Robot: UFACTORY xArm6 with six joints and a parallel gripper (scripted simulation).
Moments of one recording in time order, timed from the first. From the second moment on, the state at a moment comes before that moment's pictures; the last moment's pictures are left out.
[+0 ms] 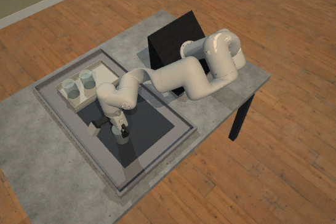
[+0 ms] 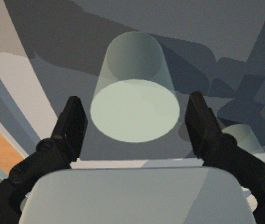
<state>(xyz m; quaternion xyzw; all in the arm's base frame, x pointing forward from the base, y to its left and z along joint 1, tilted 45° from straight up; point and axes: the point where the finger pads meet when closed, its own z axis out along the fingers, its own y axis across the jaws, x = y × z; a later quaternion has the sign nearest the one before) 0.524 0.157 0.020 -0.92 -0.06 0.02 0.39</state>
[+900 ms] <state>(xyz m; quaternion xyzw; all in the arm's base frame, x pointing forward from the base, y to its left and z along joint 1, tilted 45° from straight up) 0.522 0.174 0.003 -0.92 -0.06 0.02 0.39</state>
